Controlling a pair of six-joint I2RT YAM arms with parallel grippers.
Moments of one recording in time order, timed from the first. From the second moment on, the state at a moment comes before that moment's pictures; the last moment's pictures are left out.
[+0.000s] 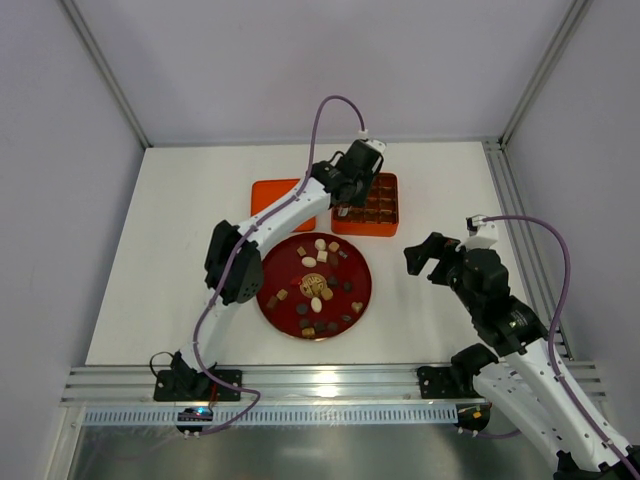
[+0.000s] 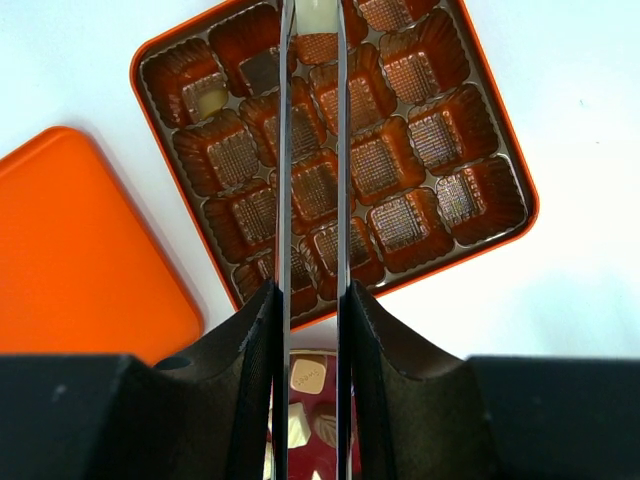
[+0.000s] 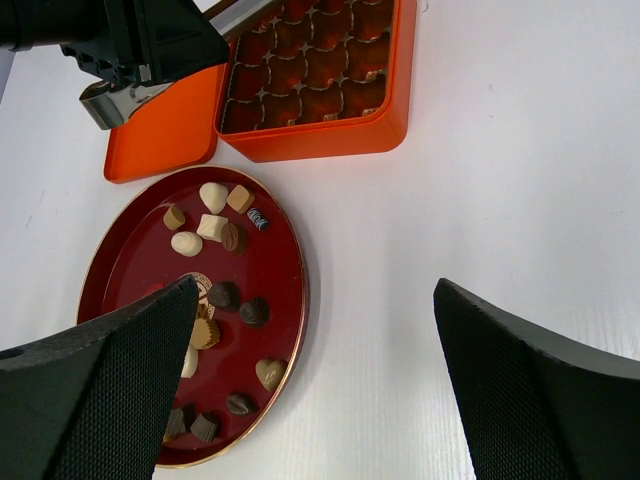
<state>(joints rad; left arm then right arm) -0.78 2.25 2.18 -0.72 -0.24 -0.17 0.45 0.54 0.61 -0.45 0.20 0.55</state>
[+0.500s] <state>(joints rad) -0.78 2.26 2.19 -0.72 -0.22 -0.17 0.45 0.54 0.61 -0.45 0.20 0.55</state>
